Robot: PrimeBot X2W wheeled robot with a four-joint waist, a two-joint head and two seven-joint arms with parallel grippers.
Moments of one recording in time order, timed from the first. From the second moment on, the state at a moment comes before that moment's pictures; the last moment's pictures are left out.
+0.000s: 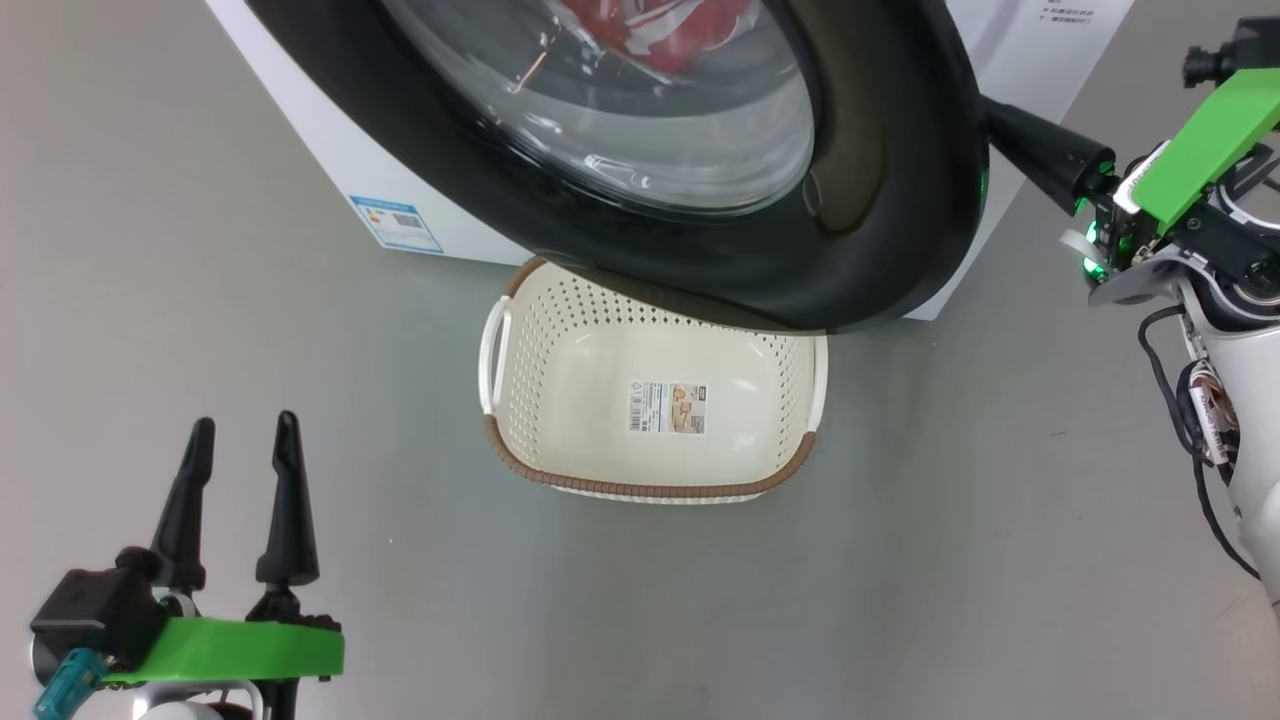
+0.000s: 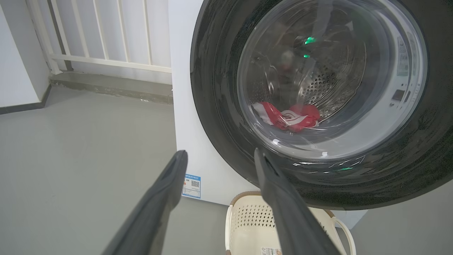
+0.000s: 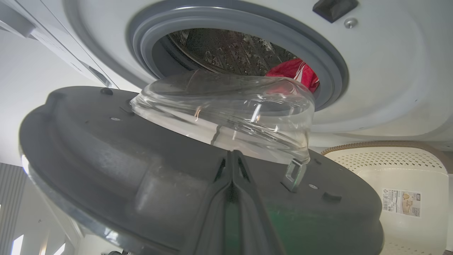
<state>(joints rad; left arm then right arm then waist) -0.15 0.05 0.00 0.10 -0.29 -0.13 -0.25 -0.93 -0.37 0.21 0.61 1.58 0.13 0.63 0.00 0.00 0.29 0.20</state>
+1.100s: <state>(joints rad) -0.09 0.06 0.00 0.13 -0.29 -0.13 -0.25 -0.65 -0.28 0.22 0.46 1.70 0.13 0.77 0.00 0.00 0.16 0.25</state>
